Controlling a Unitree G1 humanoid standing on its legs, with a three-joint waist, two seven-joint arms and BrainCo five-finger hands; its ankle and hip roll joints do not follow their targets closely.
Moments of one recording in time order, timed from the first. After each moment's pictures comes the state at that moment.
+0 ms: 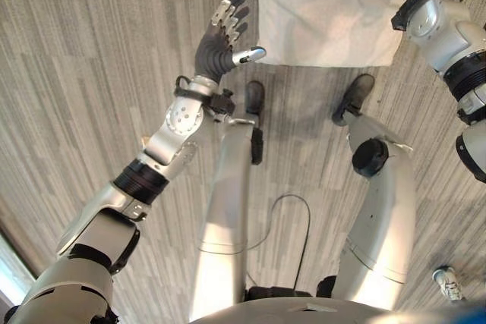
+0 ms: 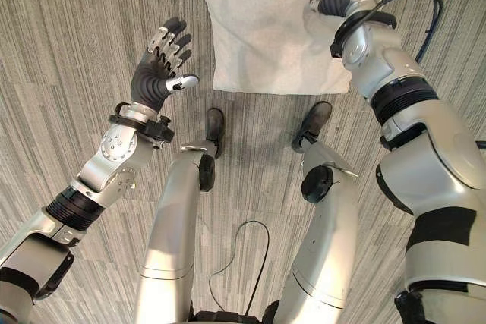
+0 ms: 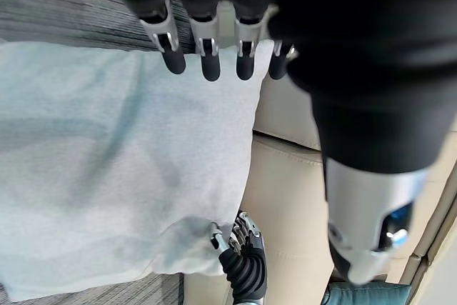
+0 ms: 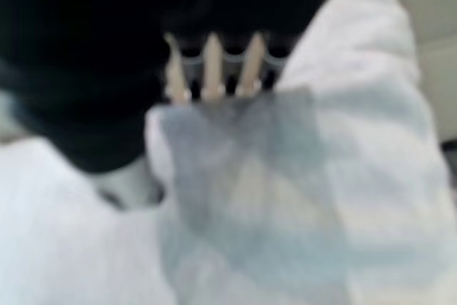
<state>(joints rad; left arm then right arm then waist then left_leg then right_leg) -0.73 0.62 -0.53 0.10 -0.76 -0.30 0.24 -1.50 -0.74 0.89 1.00 -0.12 -0.08 -0.32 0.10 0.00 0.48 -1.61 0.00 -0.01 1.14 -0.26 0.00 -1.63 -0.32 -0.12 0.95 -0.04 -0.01</state>
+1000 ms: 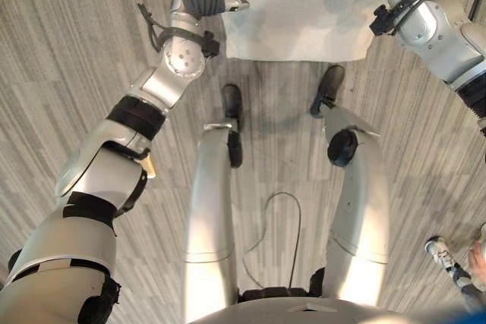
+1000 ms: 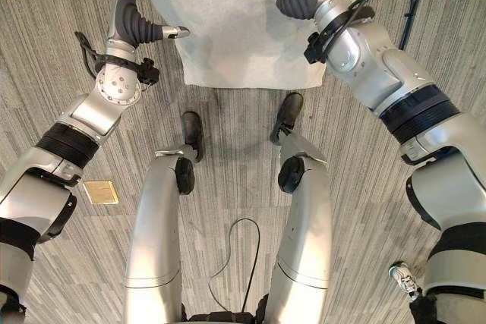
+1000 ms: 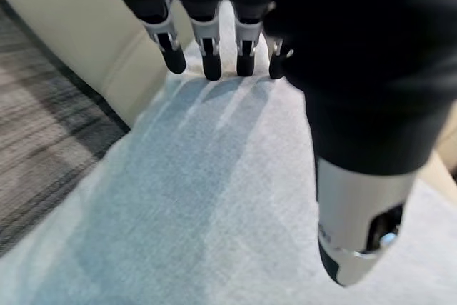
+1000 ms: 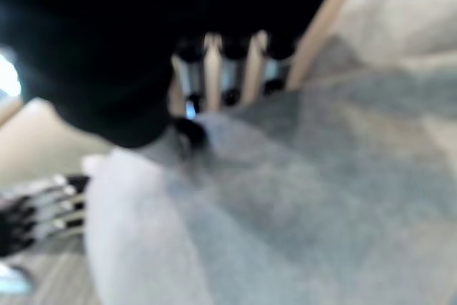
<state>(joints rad) -1.16 0.60 -0.58 0.68 -0.11 -0.18 0.53 -1.40 -0.88 0.88 0.47 -0.12 -0.18 -0.27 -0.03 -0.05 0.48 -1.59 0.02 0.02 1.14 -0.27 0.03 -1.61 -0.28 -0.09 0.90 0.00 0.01</state>
